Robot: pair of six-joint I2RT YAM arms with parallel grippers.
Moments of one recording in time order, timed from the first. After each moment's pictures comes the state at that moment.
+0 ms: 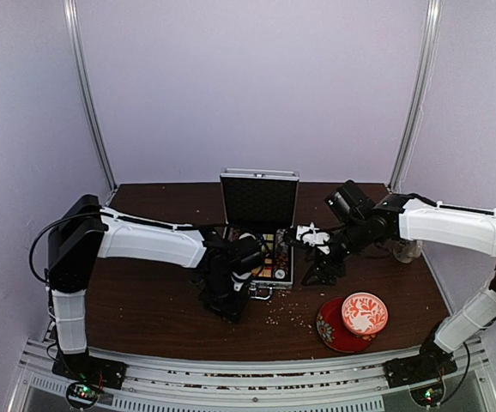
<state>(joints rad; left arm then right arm) -1.06 2.01 1.39 -0.86 0.09 -0.55 0.70 1.48 1.09 -0.64 -0.38 -0.55</state>
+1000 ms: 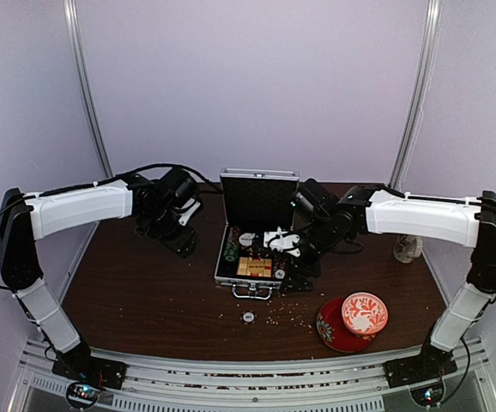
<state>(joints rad) -0.70 1.68 1.35 -0.84 -0.24 -0.09 0.85 1.68 1.33 -0.74 -0.27 -0.58</state>
